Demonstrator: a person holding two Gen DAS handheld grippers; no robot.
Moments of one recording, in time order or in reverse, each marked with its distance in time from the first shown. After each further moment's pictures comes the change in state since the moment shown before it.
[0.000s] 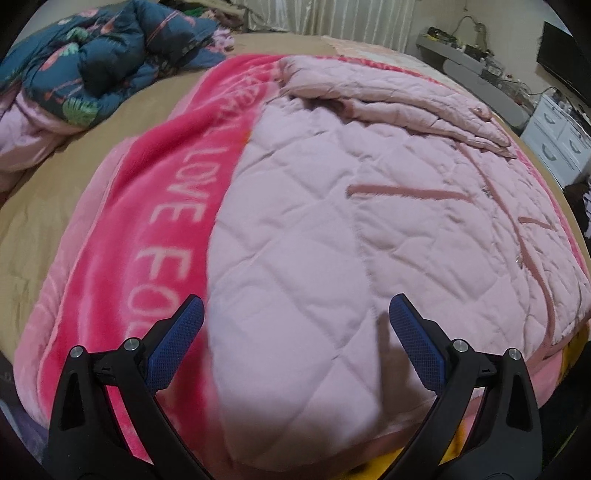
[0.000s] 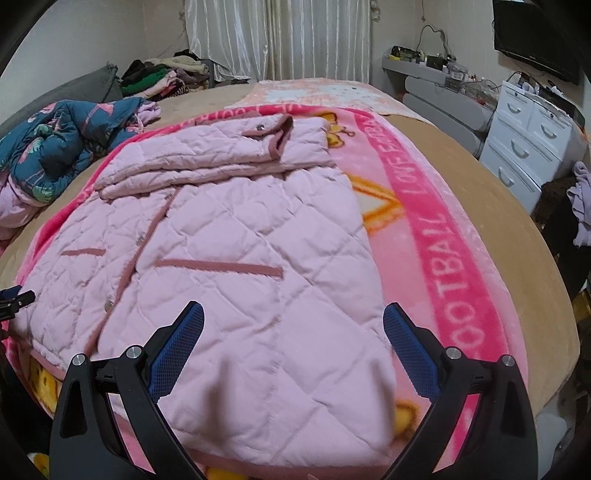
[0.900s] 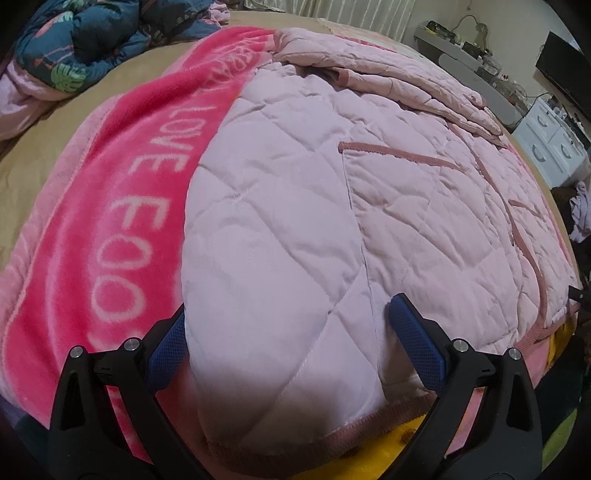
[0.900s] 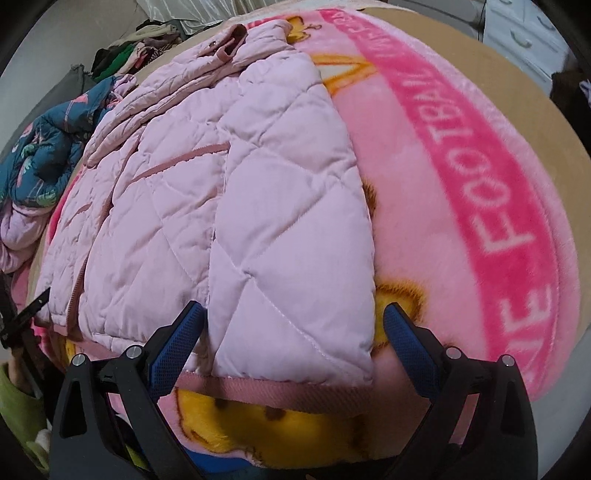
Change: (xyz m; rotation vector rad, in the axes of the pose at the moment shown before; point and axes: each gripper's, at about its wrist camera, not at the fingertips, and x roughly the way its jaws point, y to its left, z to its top) left arm 0.011 0.001 -0.020 -0.043 0.070 -0.091; right arm 0.029 -0.049 -0.060 0.207 0.312 0.164
